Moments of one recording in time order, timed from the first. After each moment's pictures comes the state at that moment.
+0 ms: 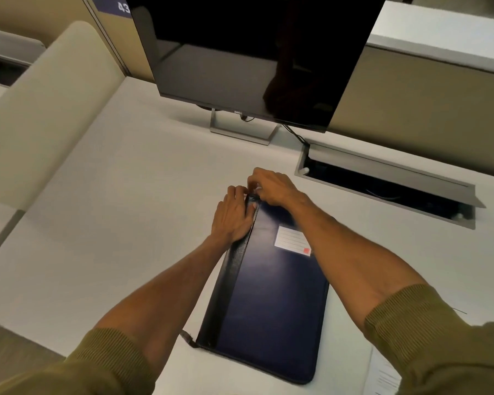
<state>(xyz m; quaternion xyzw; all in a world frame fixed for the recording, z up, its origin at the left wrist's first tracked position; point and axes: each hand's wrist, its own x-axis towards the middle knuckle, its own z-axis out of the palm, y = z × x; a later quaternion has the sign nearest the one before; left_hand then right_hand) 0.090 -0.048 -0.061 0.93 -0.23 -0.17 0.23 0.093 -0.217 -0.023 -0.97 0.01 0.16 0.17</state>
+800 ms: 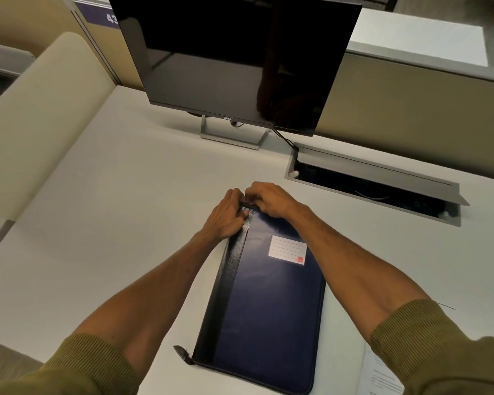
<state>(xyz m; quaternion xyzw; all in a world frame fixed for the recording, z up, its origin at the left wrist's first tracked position) 0.104 -0.051 -0.050 0.89 -0.29 -0.25 0.25 0.065 -0.233 -0.028 -0.96 -0.01 0.16 0.24</state>
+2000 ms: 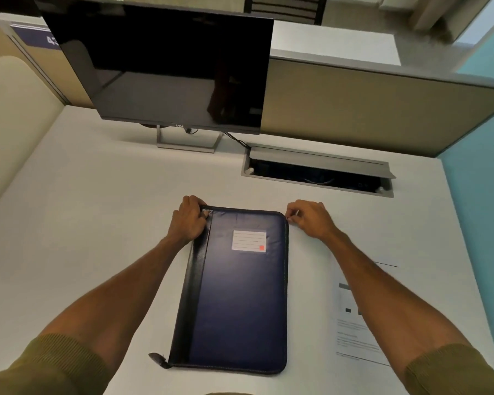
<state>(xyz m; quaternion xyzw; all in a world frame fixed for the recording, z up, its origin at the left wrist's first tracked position) 0.081 -0.049 -0.036 0.92 -0.25 -0.23 0.18 -0.122 -0.329 -0.012 -0.93 0.25 0.10 0.24</state>
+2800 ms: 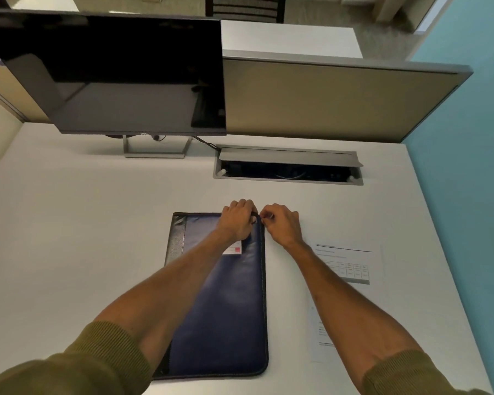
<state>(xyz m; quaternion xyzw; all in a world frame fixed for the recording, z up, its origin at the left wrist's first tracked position) -0.017 -0.196 -0.028 0.85 -0.47 -0.24 0.06 -0.139 -0.300 -0.030 -0.89 0.36 0.00 0.28</state>
